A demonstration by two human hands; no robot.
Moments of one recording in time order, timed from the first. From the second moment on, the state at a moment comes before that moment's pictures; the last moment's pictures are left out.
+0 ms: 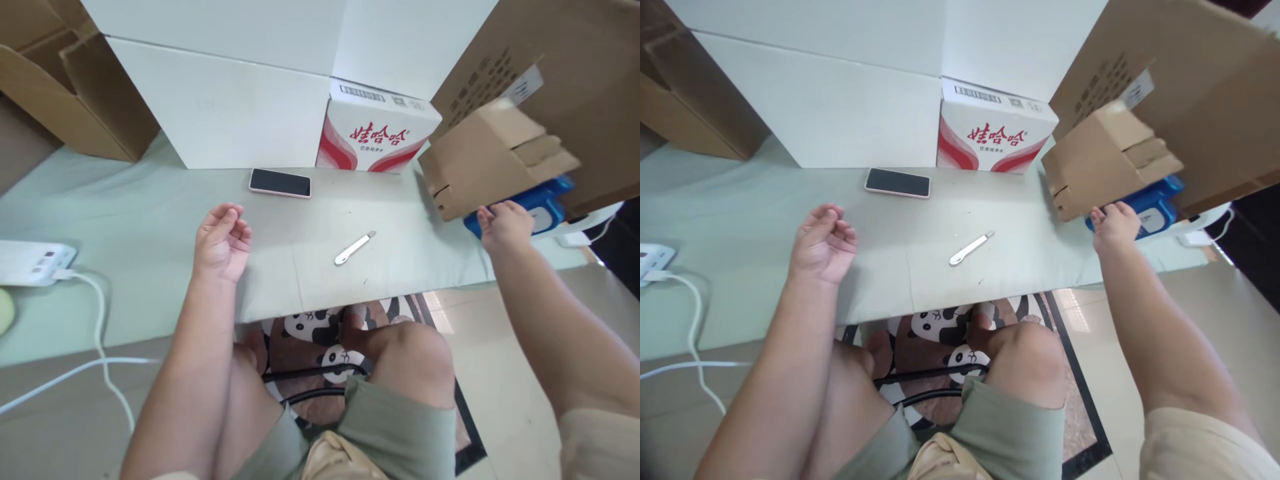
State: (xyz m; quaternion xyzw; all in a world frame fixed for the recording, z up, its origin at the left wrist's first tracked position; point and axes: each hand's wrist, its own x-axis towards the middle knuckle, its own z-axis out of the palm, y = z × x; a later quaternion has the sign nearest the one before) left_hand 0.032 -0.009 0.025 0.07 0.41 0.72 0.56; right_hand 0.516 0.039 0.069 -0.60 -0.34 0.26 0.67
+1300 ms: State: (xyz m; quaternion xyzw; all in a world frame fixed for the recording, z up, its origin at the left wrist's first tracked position) left_hand -0.092 -0.043 0.031 -0.13 0.30 0.76 0.56; right_hand -0.125 0.176 0.072 -0.35 -0.89 0.18 0.22
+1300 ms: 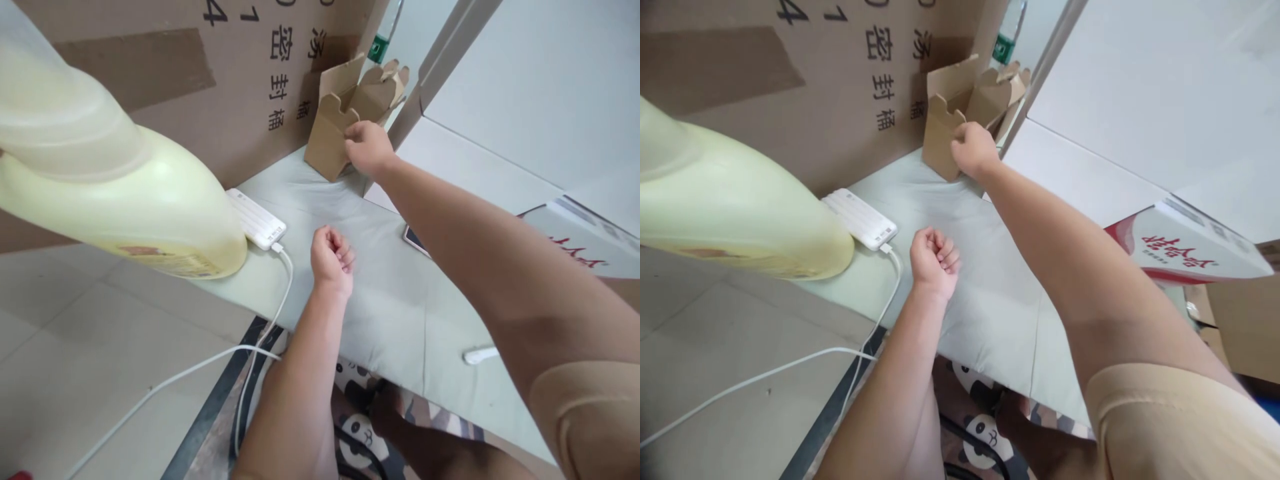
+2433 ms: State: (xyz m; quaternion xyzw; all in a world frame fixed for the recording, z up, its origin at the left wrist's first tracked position) left_hand -0.005 -0.008 -0.026 0.51 0.50 0.68 0.18; right_hand 0.288 -0.064 -0.020 -0.32 -0.75 0.33 0.48
